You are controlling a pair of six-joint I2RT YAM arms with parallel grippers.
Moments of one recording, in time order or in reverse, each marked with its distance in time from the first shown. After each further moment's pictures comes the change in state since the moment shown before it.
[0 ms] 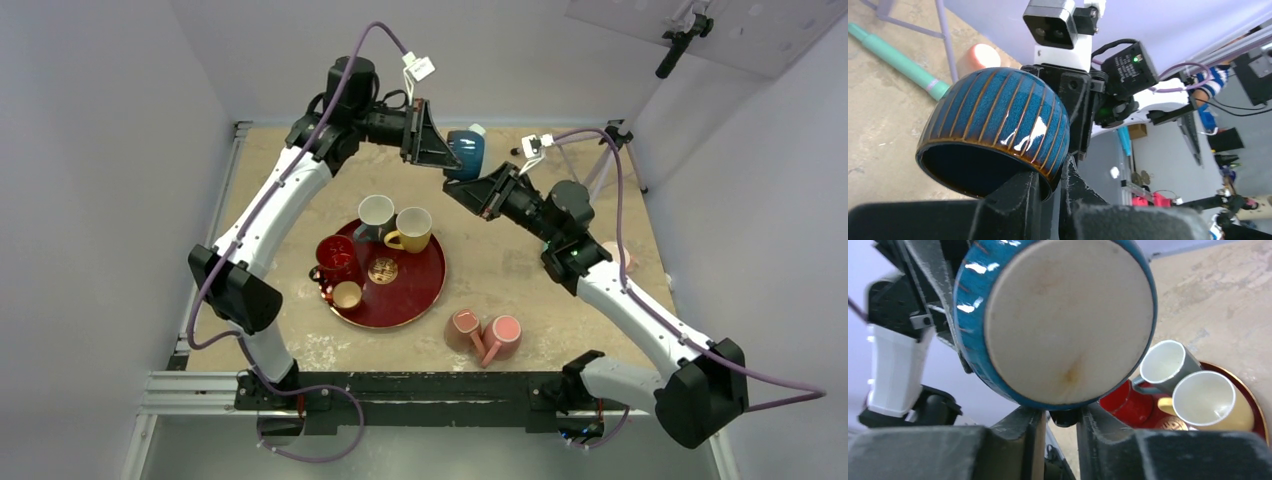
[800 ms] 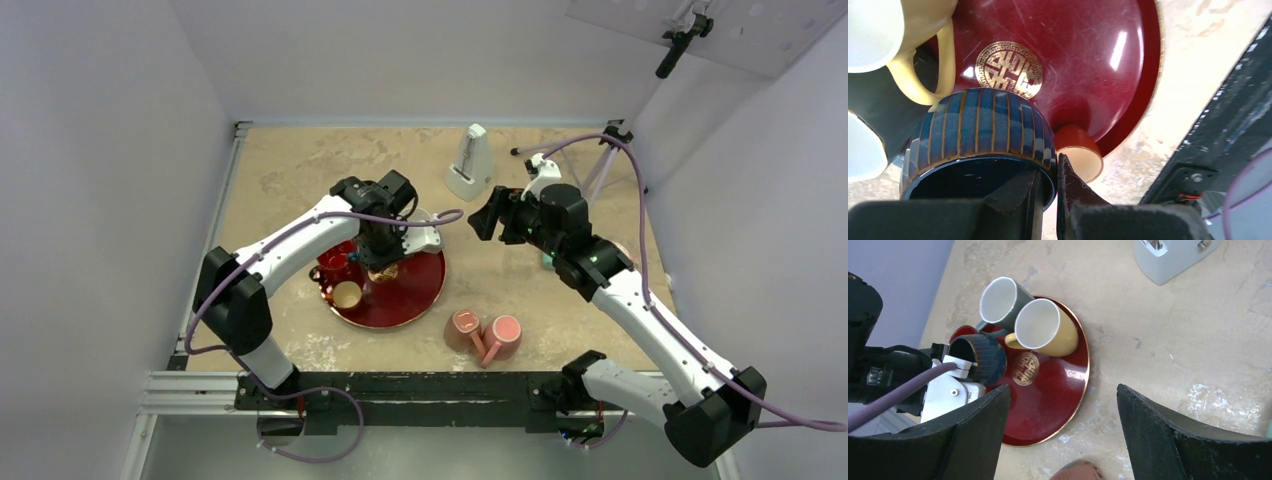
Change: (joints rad) left arm -0.198 -0.118 -0.497 -0.718 -0.948 1.188; right arm 0.021 -0.106 0.113 -0.750 0.365 -0.445
